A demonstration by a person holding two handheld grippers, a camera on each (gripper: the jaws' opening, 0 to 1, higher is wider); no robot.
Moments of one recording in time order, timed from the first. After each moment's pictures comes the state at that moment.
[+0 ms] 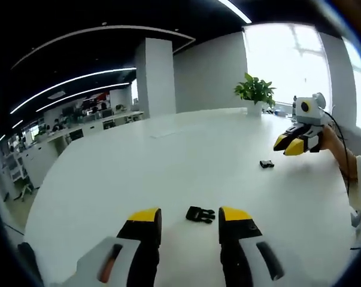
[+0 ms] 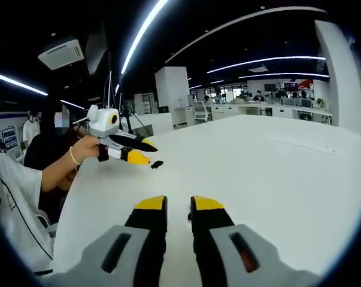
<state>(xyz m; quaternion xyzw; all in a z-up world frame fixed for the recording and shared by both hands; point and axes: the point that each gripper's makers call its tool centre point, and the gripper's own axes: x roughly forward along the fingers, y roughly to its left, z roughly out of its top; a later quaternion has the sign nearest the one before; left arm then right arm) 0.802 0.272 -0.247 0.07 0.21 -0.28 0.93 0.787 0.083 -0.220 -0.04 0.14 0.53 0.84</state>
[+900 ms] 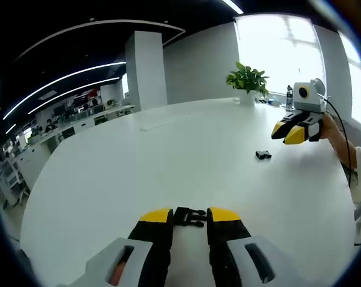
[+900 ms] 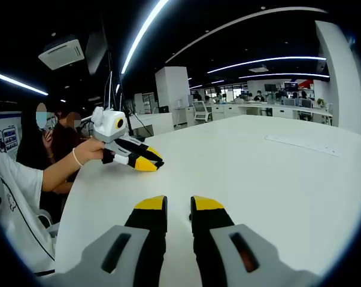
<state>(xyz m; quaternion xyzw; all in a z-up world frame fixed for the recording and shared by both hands) 0.805 0.254 -0.257 0.08 0.24 -0.29 0.92 0.785 0.083 -0.218 -0.04 0.14 0.53 0.84</state>
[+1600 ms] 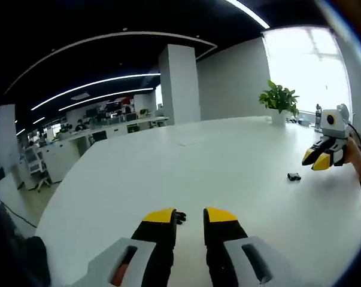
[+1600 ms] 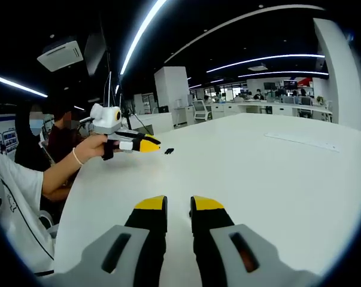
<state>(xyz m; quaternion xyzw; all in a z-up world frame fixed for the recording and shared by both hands) 0.831 0.304 -0.236 0.04 0.18 -0.18 0.97 0.786 0.081 -0.223 -0.03 0.14 0.53 0.84</state>
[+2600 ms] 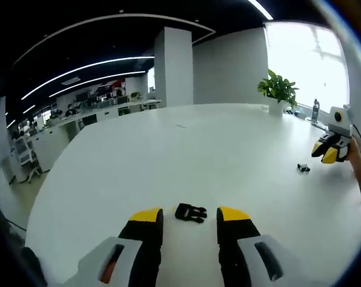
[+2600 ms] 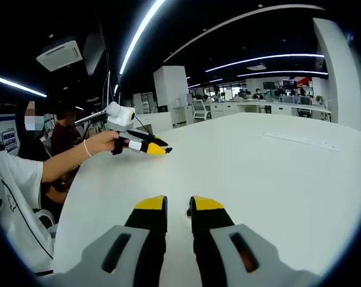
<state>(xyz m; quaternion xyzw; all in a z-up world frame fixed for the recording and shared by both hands) 0.855 0.314 -0.258 0.03 0.25 -0.22 0.94 0.785 0.079 -0.224 -0.03 0.15 0.52 0.84</state>
